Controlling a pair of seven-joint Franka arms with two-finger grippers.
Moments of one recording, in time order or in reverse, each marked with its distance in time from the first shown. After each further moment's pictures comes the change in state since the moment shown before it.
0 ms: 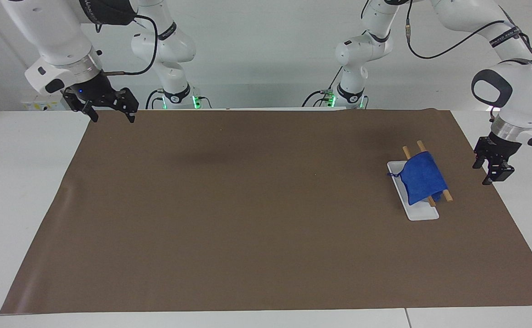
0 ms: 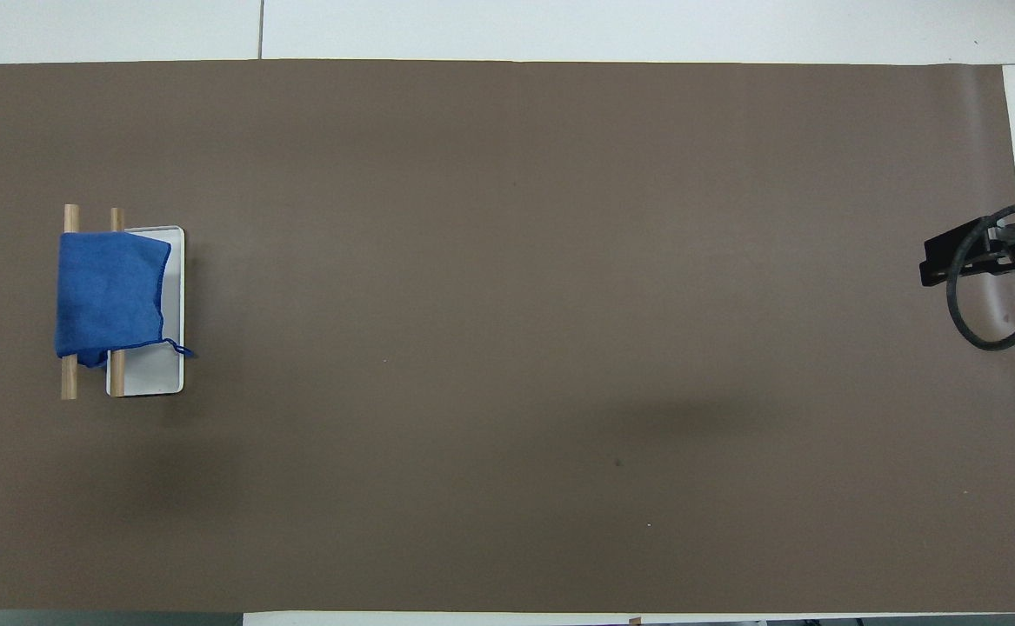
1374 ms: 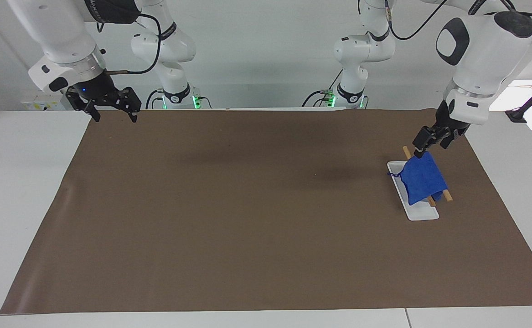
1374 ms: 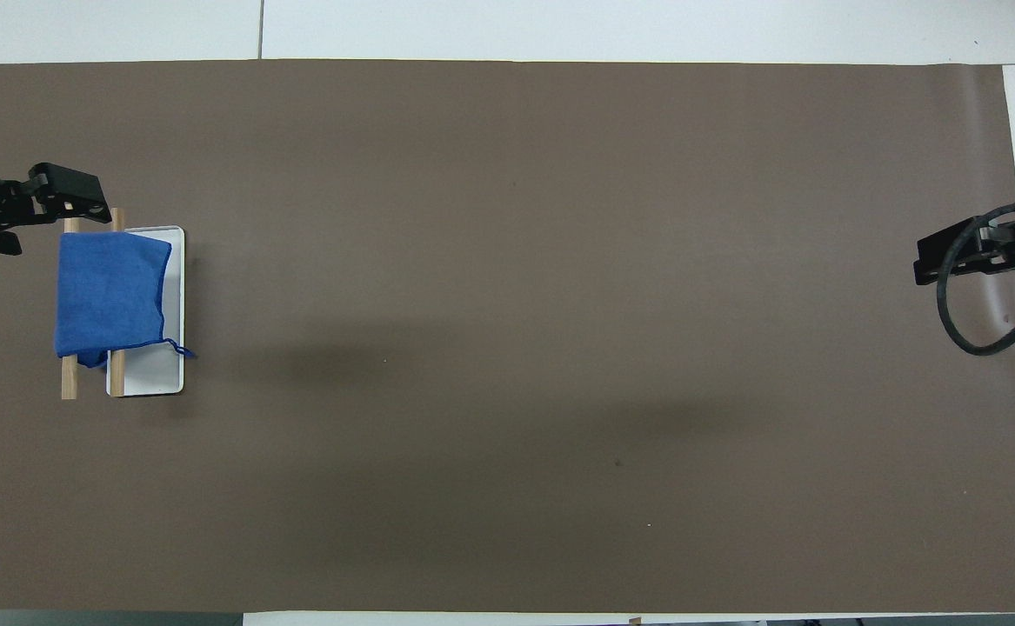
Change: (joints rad) left arm -0.285 -0.115 -0.031 0.224 -0.059 -0.473 0.854; right arm 0.005 -0.004 0.009 0.000 -0.006 0.006 0.010
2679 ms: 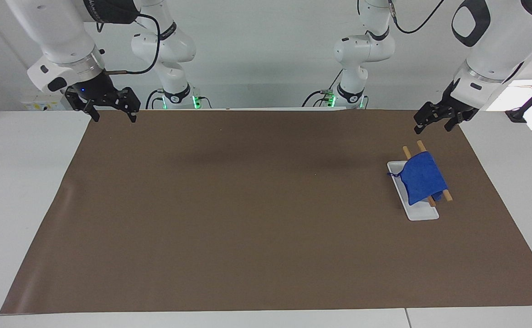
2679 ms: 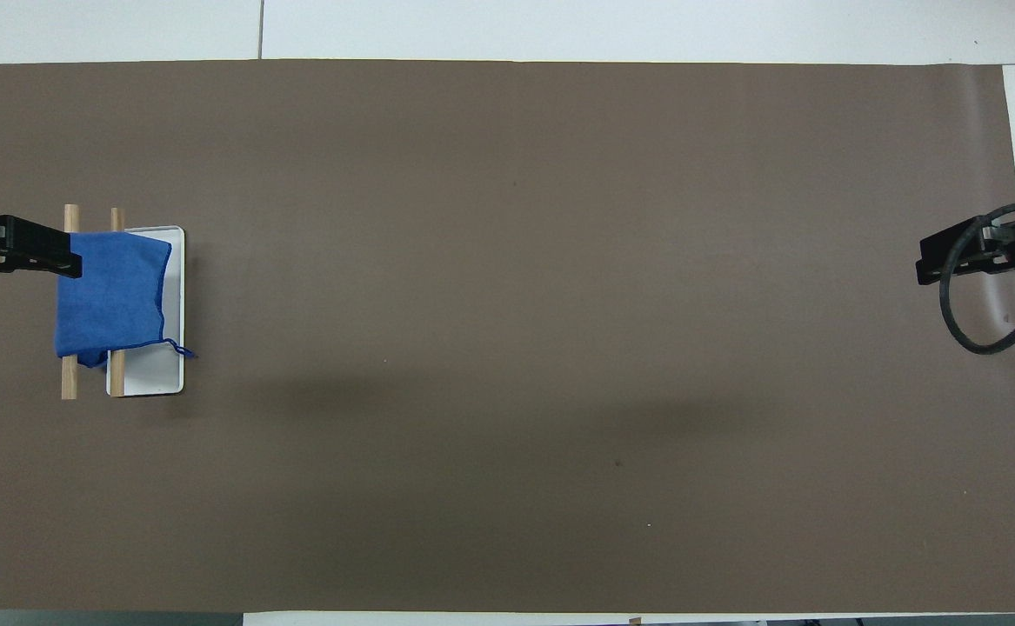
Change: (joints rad) left arm 0.032 -0.031 -0.001 0.016 -0.031 -0.156 0.227; right arm -0.003 0.000 -0.001 0.000 0.000 0.000 0.000
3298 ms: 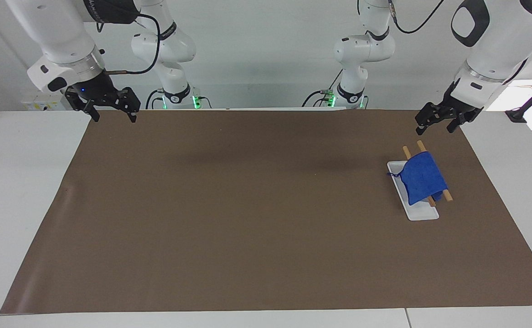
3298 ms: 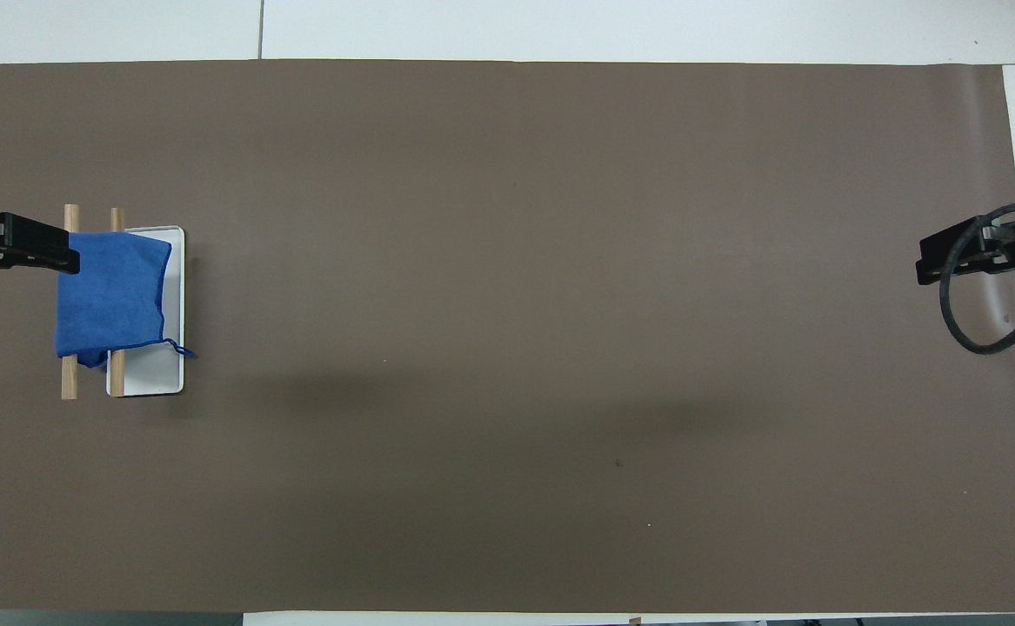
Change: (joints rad) left arm 0.000 0.000 -0.002 -0.001 0.013 0.014 0.011; right arm 0.000 0.000 0.000 0.000 0.000 0.000 0.000
